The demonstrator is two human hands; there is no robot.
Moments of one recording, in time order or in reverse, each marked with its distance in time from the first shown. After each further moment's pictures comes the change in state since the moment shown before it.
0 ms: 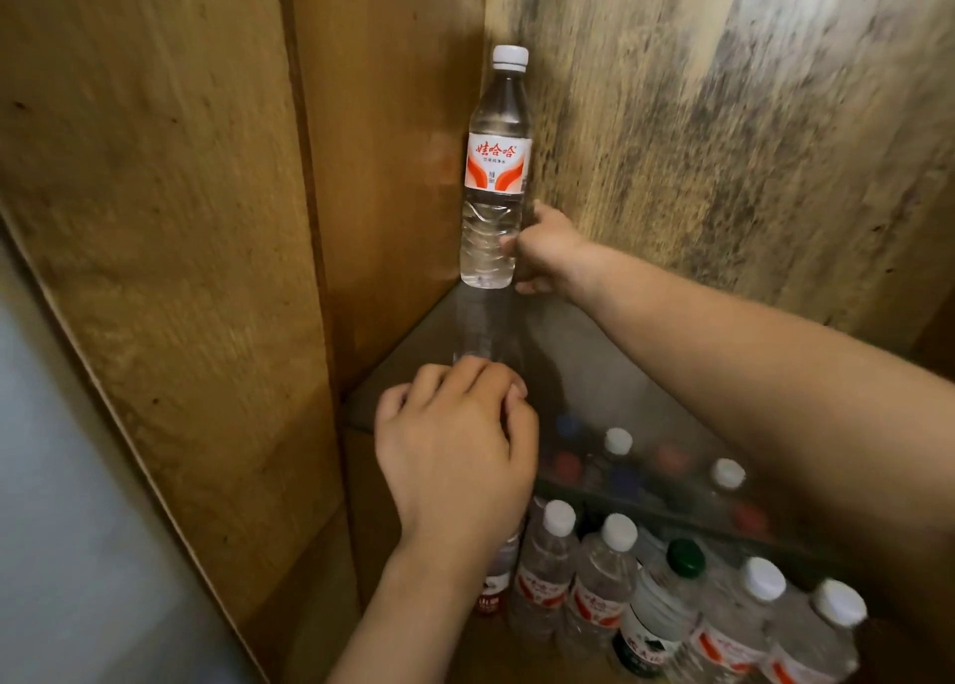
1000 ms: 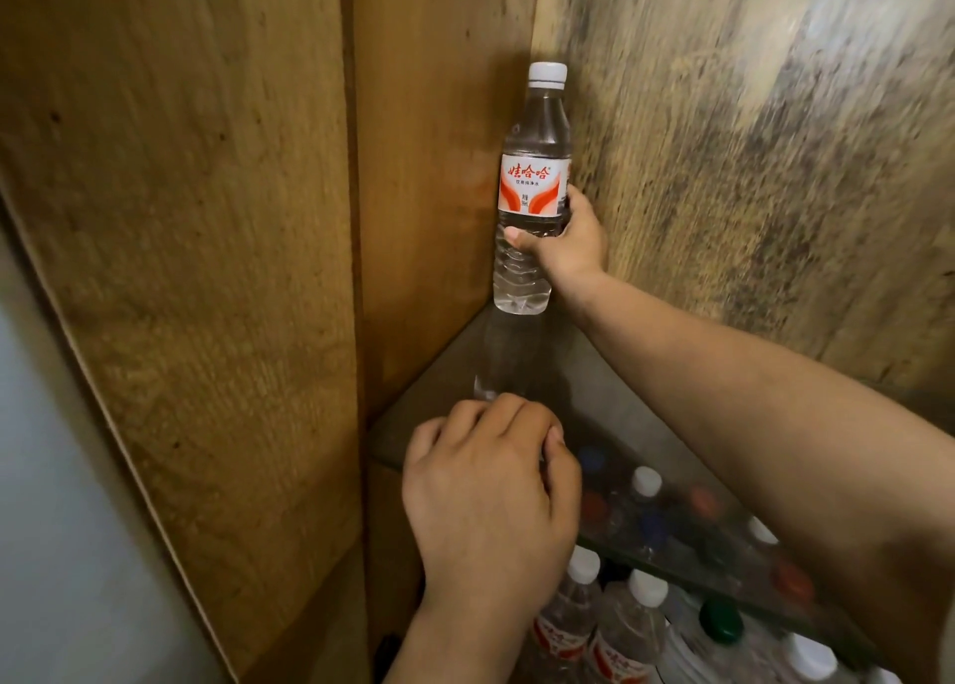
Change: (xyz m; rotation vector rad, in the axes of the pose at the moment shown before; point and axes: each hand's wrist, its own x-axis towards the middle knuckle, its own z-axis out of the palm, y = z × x) left_hand -0.001 0.006 -0.005 -0.041 -0.023 -0.034; right_hand 0.038 0.005 0.019 0.083 0.305 -0.287
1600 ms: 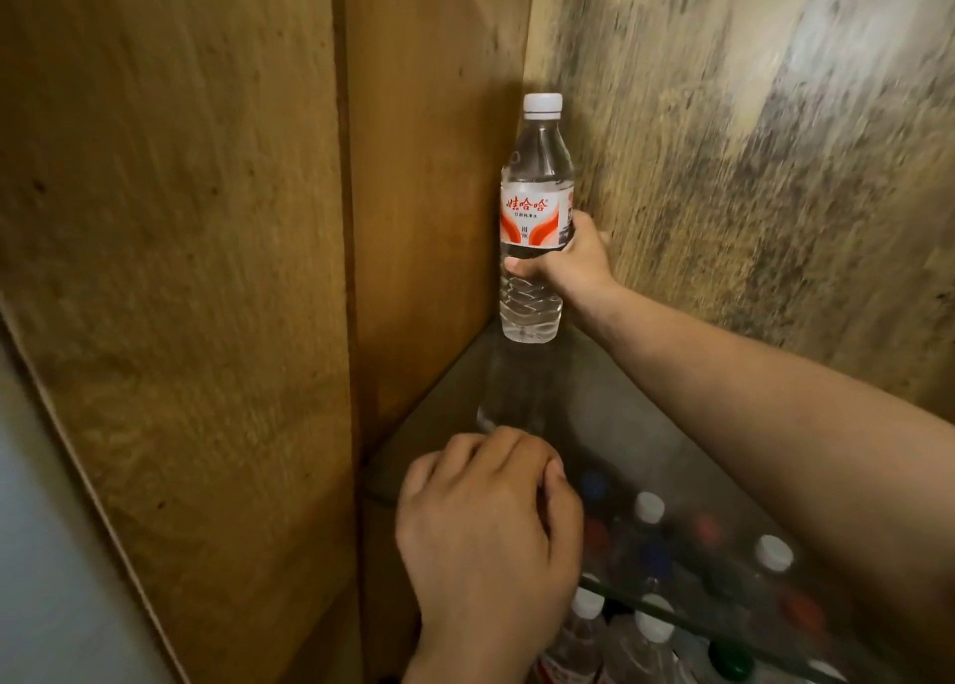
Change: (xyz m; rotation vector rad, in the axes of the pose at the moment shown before) left_hand 0.002 -0.003 0.002 -0.015 0.028 0.035; right_hand 0.013 -0.006 -0.014 -0.011 -0.102 0.046
